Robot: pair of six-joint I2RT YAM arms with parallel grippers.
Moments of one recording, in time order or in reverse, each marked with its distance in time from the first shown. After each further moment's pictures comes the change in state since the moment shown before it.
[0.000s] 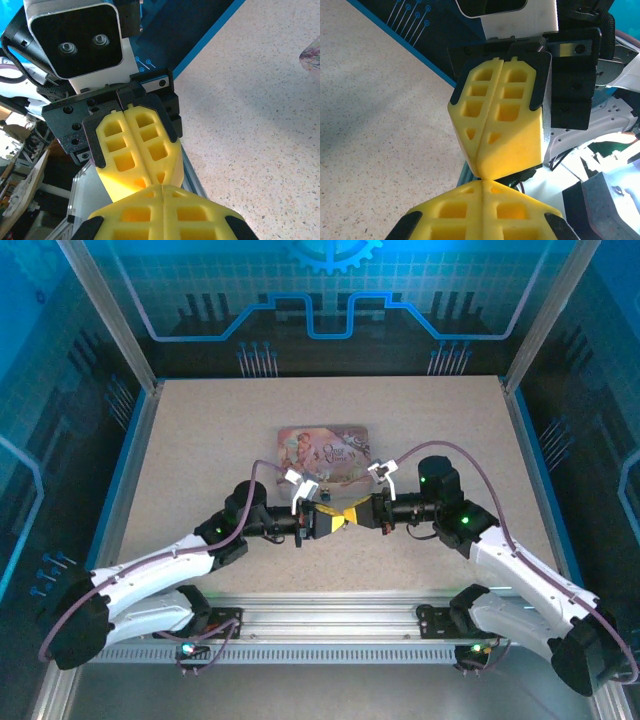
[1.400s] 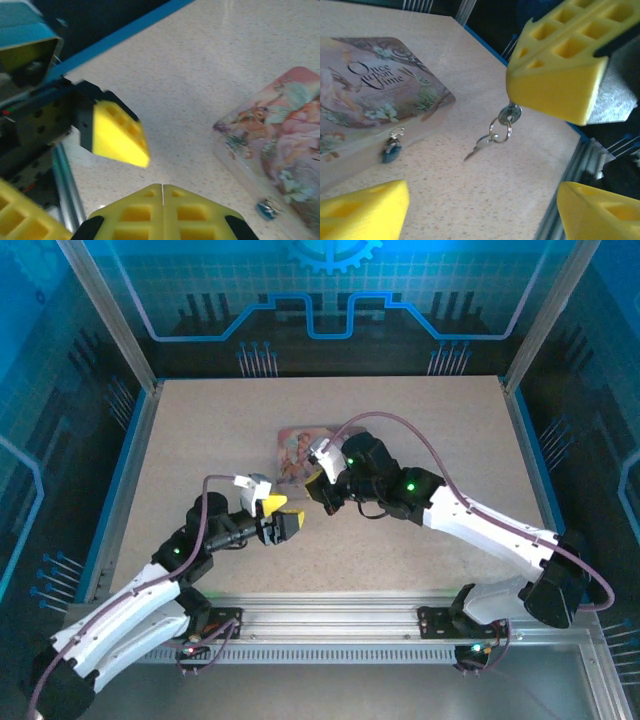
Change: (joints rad) left arm 0.212 -0.357 -0.129 -0.331 -0.214 0.139; right arm 0.308 0.388 0.478 -0.263 0.632 -0.386
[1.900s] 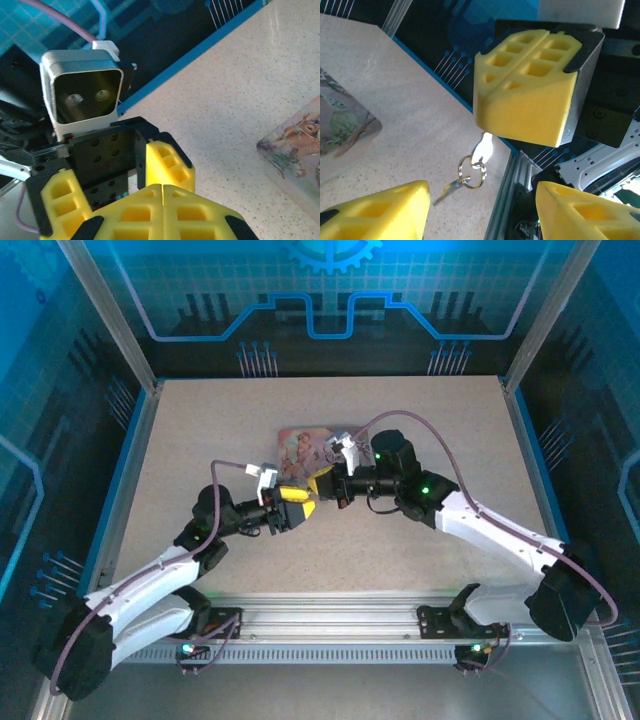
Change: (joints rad) left arm 0.055 0.238 -0.055 0.541 0.261 -0.222; right arm -0.130 -0.080 -0.174 0.294 -0.300 0.206
